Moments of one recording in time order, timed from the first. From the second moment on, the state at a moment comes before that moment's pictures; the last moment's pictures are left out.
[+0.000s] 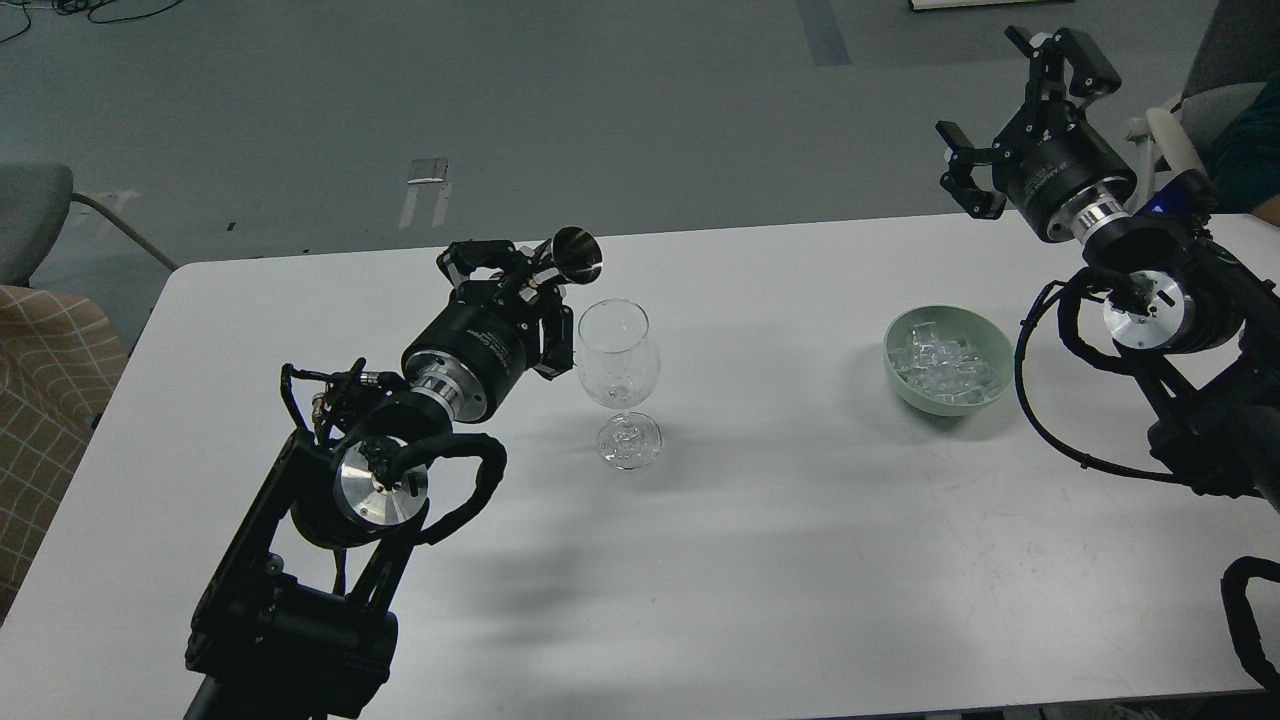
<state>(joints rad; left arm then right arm) -0.24 -0.04 -1.25 -1.67 0.57 0.34 0.31 0.71 -0.32 1.08 0.86 -0.40 0.20 0.12</state>
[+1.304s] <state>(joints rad) -0.24 -0.04 -1.25 -1.65 0.69 0.26 0.28 0.71 -0.31 1.09 0.86 -0.40 0.20 0.12</state>
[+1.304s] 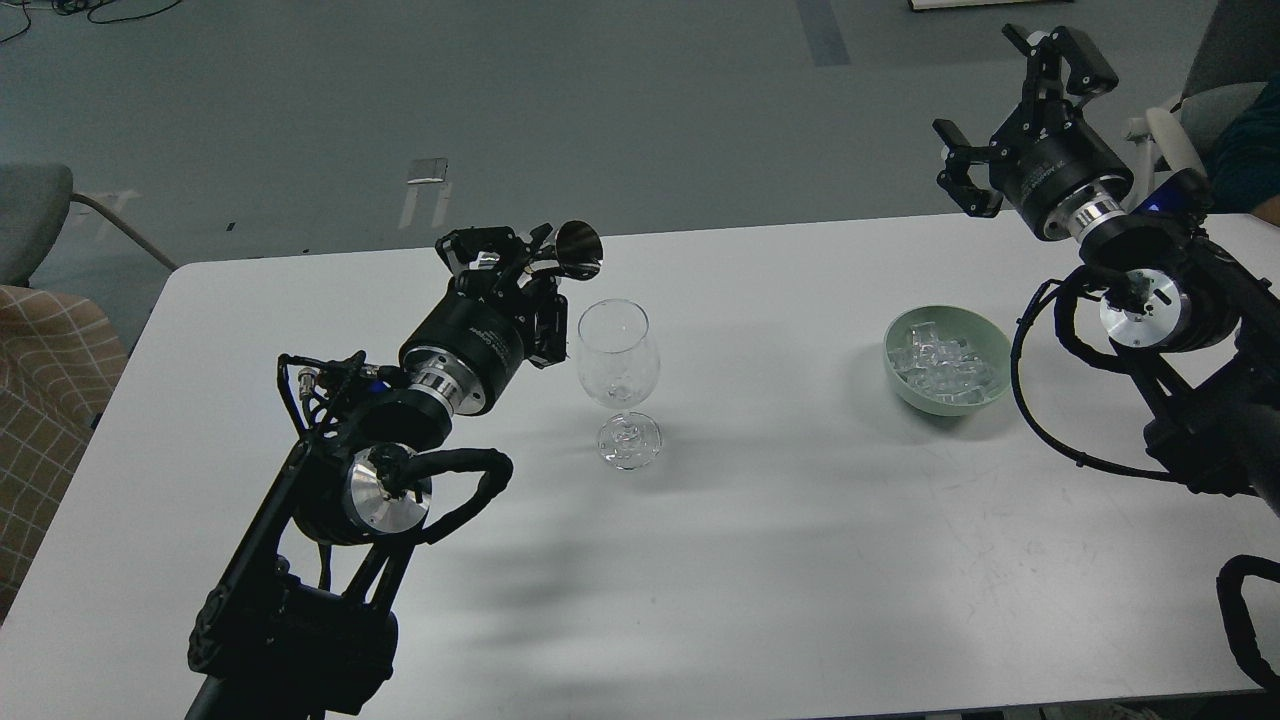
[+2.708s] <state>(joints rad) -0.23 -0.04 -1.21 -1.67 0.82 0.24 0.26 0.71 -0.32 1.09 0.88 -0.40 0.20 0.12</state>
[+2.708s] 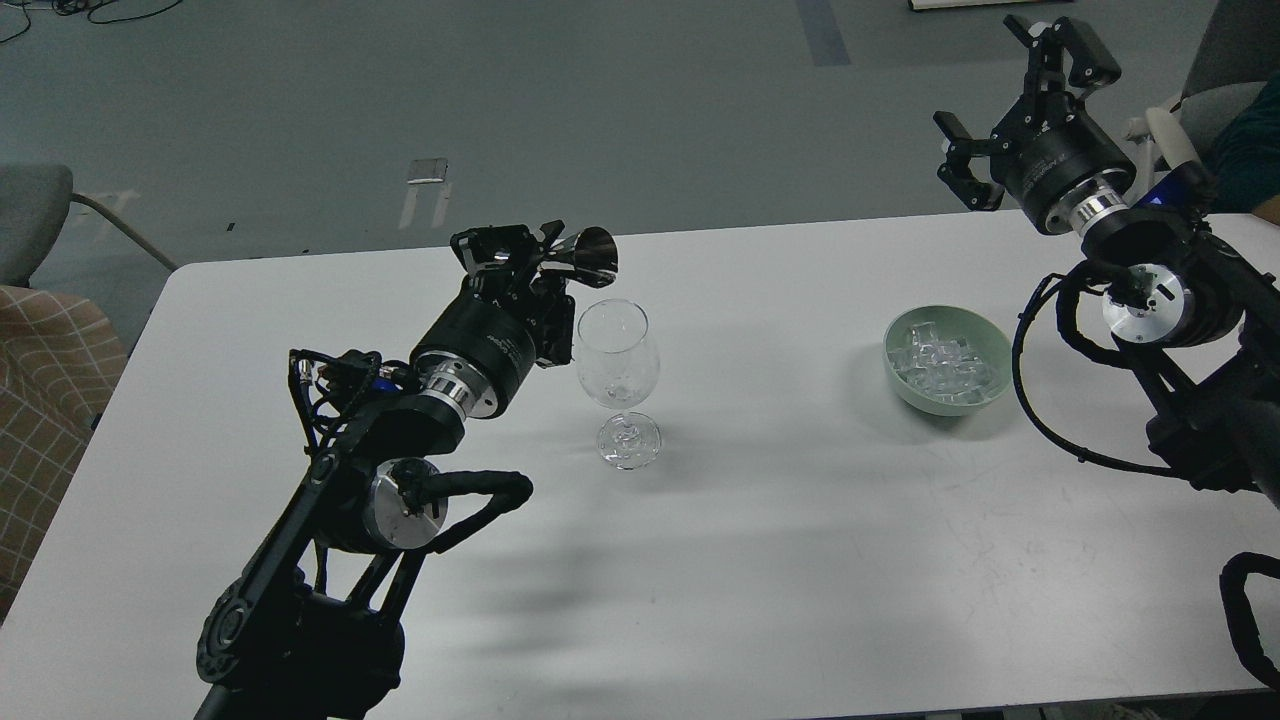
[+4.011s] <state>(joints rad) -0.23 0.02 -1.18 -1.66 0.98 0.19 0.20 0.71 -0.32 1.09 0.88 -0.40 0.19 0.12</state>
